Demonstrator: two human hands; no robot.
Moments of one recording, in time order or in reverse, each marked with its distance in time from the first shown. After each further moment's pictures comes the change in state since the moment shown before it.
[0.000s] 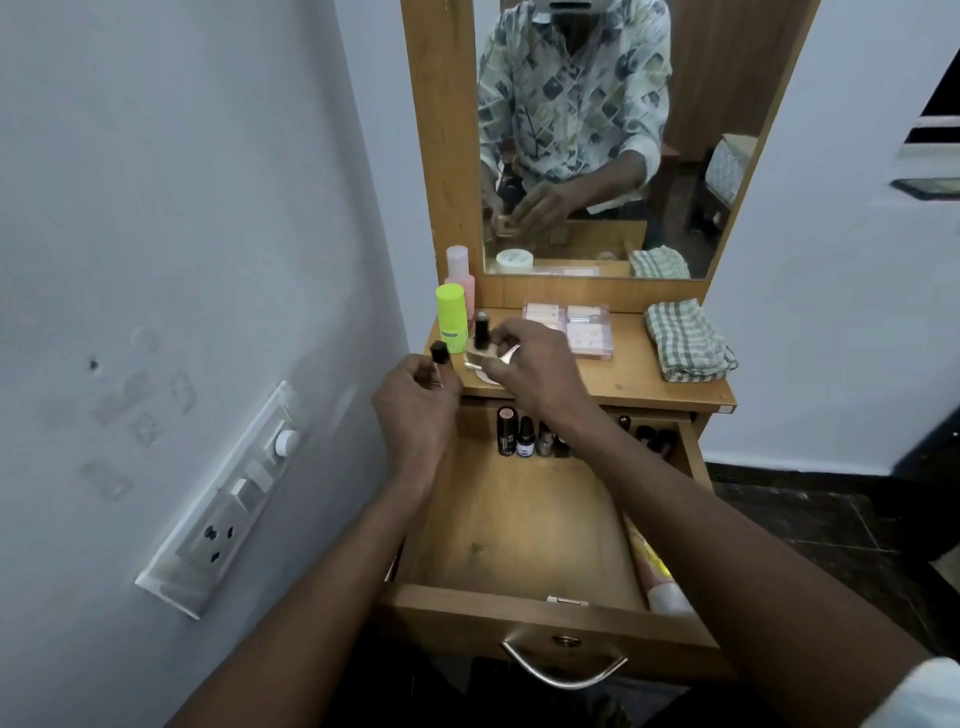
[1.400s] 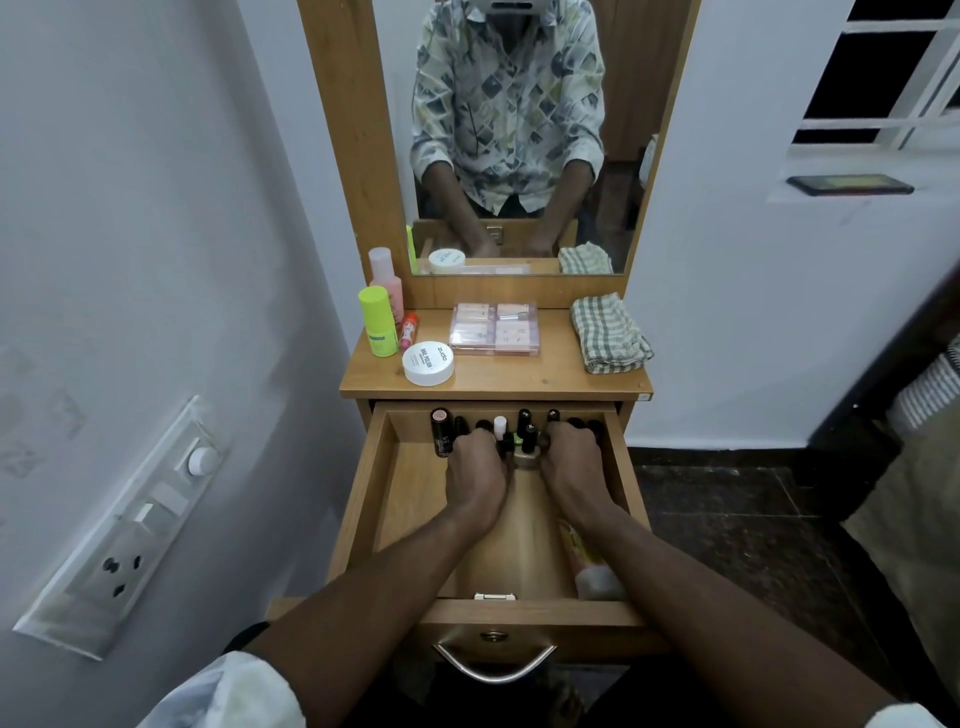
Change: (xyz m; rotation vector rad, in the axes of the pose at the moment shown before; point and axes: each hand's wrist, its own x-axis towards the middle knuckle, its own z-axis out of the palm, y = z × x) left_hand -0.094 -0.019 0.114 0.409 -0.598 0.044; right_hand -0.097 0.121 -0.023 -0.349 -0.043 0.390
